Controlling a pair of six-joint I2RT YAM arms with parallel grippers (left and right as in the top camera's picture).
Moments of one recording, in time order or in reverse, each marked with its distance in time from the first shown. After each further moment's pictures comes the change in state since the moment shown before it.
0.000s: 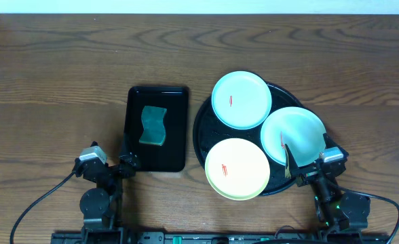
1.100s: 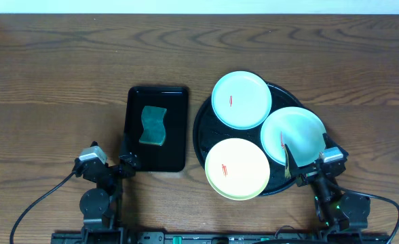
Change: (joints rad) left arm 0.000 0.000 0.000 0.013 0.000 -0.001; right arm 0.000 0.000 0.000 0.005 -0.006 0.000
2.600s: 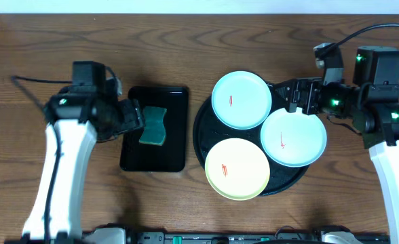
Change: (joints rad) left arm -0.009 1.395 1.207 -1.022 0.266 0.043; right arm 0.019 1.263 1.335 -0.839 -0.349 0.173
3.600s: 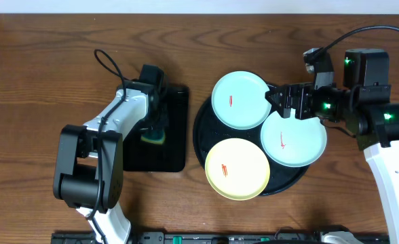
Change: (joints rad) left arm -0.206 0.479 -0.043 0.353 -0.218 -0.051; right arm 0.051 0.000 0.000 -0.037 0.042 0.005
